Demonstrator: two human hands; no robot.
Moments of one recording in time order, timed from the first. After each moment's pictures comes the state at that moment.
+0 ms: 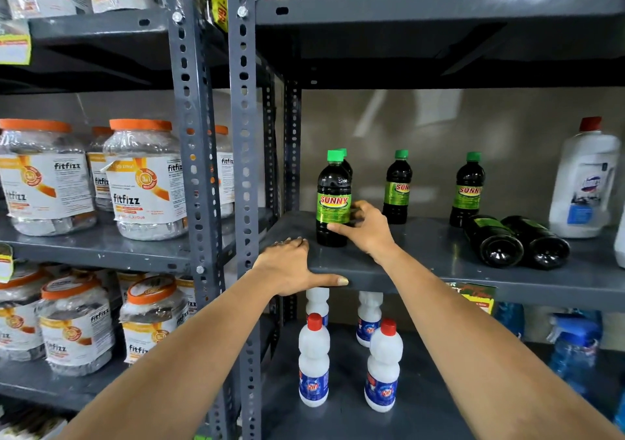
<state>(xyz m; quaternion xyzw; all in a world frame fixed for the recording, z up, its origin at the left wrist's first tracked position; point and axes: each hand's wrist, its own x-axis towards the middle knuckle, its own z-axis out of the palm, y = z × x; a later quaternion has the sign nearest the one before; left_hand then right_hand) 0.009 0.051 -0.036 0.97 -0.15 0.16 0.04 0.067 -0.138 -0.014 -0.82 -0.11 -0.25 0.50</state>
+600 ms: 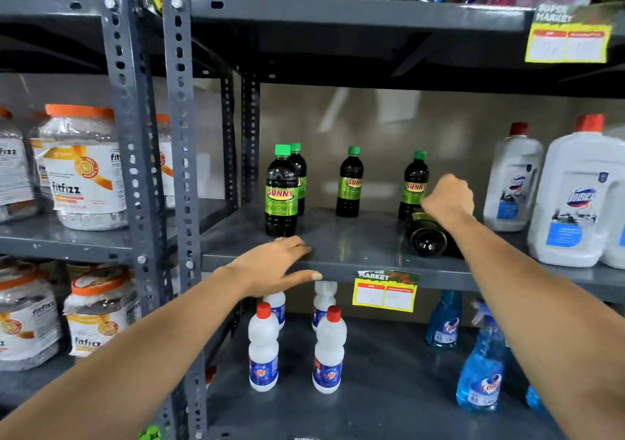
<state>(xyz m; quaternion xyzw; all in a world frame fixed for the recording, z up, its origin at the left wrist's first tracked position) -0.023 -0.004 -0.032 0.91 -0.38 0.18 0.03 0.004 -0.342 0.058 -0.88 0.21 -0.35 0.24</state>
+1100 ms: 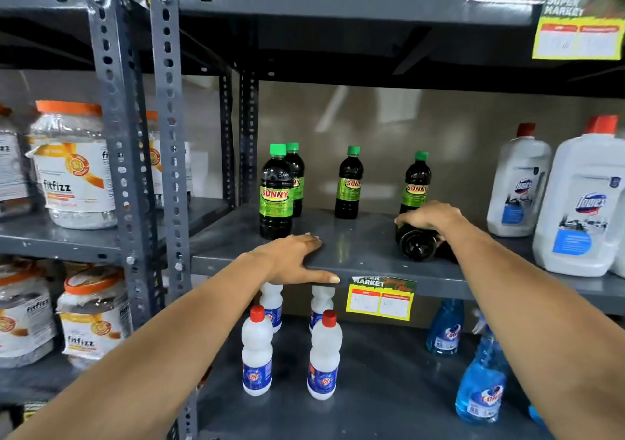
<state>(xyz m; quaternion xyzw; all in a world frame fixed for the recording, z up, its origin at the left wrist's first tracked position) 0.011 -0.047 -0.023 0.95 -0.31 0.06 0.05 0.023 -0.345 0.049 -0.95 0.22 -0.10 0.19</state>
